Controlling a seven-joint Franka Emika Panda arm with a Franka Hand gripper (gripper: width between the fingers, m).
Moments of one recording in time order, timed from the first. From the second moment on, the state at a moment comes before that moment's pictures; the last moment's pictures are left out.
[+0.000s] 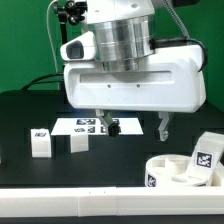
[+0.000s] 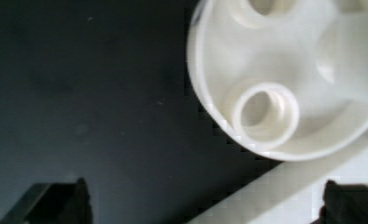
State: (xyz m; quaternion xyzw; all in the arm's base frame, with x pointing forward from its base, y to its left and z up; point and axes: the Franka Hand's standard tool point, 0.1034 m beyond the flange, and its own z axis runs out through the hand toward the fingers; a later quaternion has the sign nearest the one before) arm 0.612 0.011 0.079 -0.97 0.24 0.02 0.07
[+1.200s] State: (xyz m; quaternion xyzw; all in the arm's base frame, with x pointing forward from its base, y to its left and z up) arm 0.556 -0.043 0.051 -0.99 0.14 -0.02 0.05
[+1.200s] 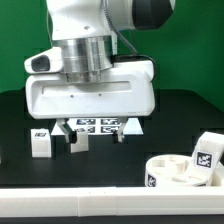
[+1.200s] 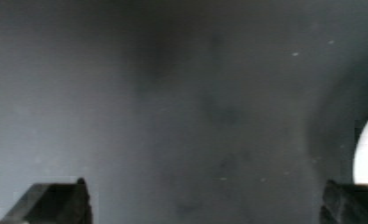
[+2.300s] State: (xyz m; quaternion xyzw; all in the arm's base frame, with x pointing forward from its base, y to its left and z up) arm 0.519 -0.055 0.035 -0.99 0.09 0.10 0.05
